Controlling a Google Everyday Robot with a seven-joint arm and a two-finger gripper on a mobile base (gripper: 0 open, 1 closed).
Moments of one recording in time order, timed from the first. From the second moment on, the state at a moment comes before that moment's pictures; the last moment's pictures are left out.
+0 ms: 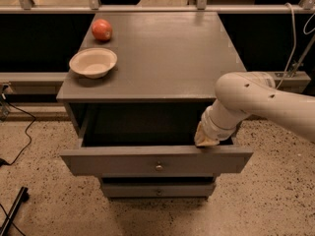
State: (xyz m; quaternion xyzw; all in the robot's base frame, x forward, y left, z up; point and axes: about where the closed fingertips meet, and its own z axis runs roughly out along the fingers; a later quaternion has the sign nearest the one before) arm 0.540 -0.149 0.666 -0.74 0.66 0.01 0.13
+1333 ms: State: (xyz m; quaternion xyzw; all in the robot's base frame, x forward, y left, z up) arm 0.510 -0.159 0.704 -0.75 0.64 0.01 0.12
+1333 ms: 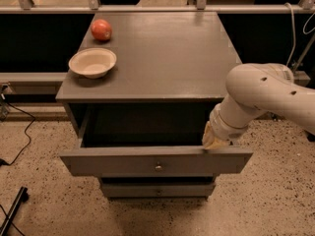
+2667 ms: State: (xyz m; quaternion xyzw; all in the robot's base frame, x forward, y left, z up) arm 0.538 -0.134 0.706 -0.76 0.63 -0.01 0.17
